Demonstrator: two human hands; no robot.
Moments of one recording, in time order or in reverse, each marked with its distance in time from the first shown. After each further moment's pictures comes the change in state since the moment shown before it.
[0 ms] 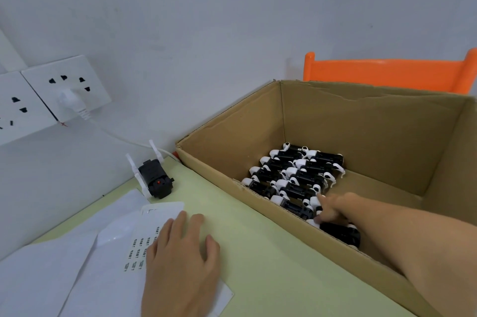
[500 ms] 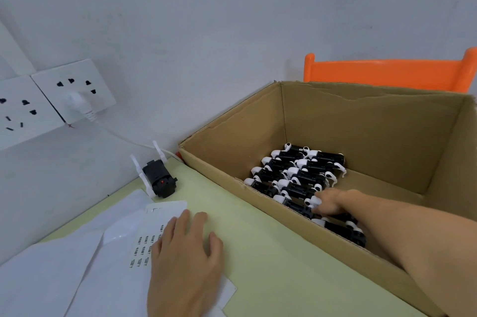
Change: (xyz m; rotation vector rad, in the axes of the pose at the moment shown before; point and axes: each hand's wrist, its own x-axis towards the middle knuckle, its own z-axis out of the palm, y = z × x) left_hand 0.003 -0.002 0.004 -0.017 -0.011 0.010; right_hand 0.000 -0.001 -0.009 0.055 0.042 -0.079
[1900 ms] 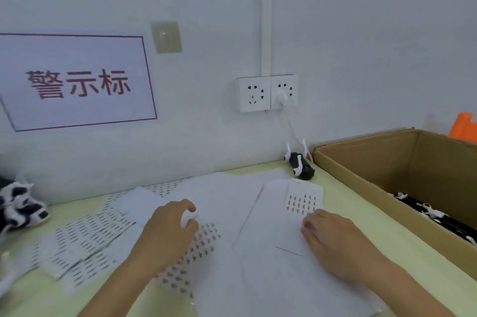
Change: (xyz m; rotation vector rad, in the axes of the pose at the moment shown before) left_hand -0.129 -0.224 -0.127 -0.255 0.158 -0.247; right_hand -0.270 -0.242 0.028 -0.027 0.606 -0.723
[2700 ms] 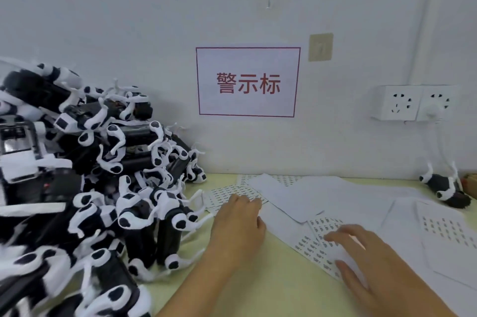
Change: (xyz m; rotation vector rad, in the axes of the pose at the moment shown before) left_hand -0.091 -0.094 -0.065 0.410 0.283 -0.037; right_hand -0.035 -0.189 0.036 0.165 0.167 -0.534
